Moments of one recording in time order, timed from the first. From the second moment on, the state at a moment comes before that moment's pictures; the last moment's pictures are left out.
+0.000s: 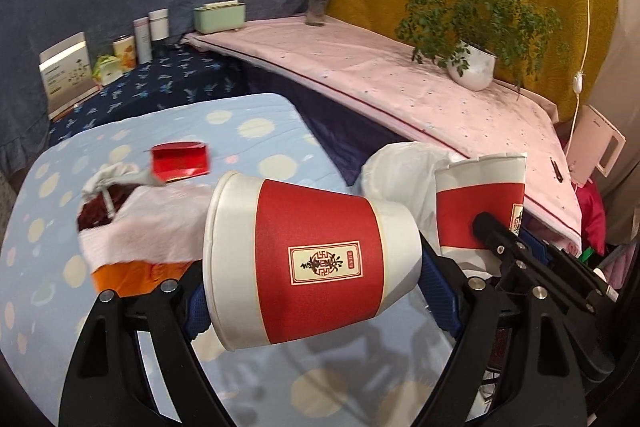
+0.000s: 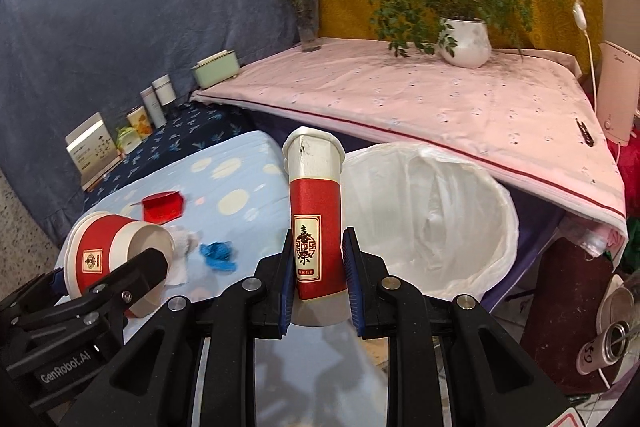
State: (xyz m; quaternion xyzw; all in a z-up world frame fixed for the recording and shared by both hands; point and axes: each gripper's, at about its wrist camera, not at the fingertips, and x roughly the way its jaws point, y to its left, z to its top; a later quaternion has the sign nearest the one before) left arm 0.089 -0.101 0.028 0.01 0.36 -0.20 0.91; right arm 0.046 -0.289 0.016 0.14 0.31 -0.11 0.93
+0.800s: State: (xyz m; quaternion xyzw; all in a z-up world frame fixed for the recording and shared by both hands) left arm 0.162 -0.222 -0.009 0.04 0.39 -0.26 0.88; right arm 0.087 -0.399 -0.019 0.17 0.32 -0.21 0.91
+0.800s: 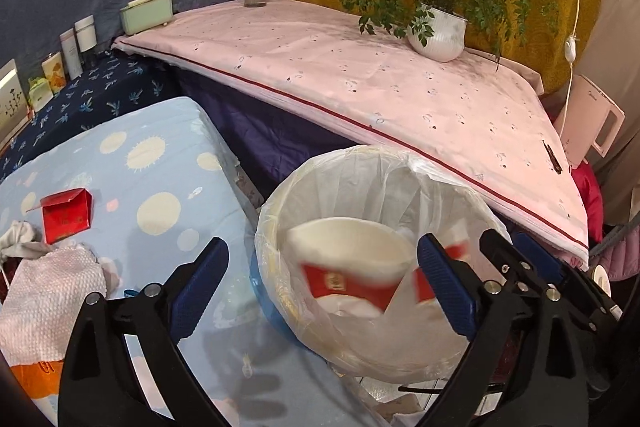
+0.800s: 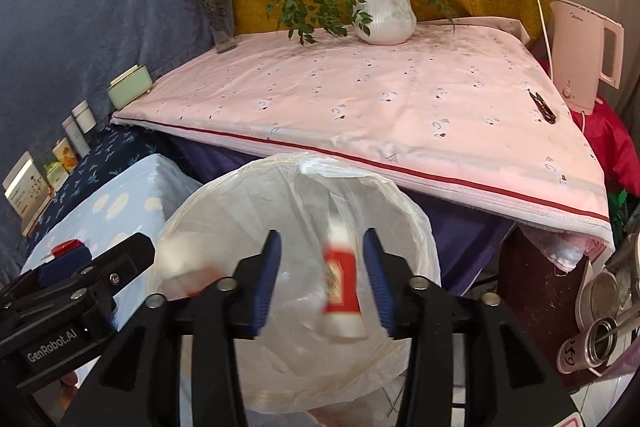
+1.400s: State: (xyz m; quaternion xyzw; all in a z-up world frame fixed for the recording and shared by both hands) left arm 0.137 -0.159 0.011 0.04 0.36 -0.20 0.91; right arm 0.073 -0.347 0.003 0.15 0.31 -0.18 0.92
